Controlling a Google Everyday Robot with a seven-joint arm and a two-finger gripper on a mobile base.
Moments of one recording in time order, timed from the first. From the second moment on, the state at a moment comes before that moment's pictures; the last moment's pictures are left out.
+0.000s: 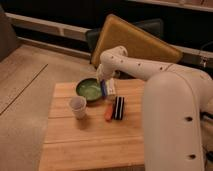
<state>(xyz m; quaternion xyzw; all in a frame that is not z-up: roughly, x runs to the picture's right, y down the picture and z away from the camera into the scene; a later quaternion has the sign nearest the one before) -0.041 -0.054 0.894 -0.25 0.01 0.67 0.70</state>
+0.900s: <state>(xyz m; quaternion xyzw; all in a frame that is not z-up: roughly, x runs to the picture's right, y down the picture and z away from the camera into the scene) -0.154 -0.043 0.959 -0.33 -0.06 0.59 0.73</state>
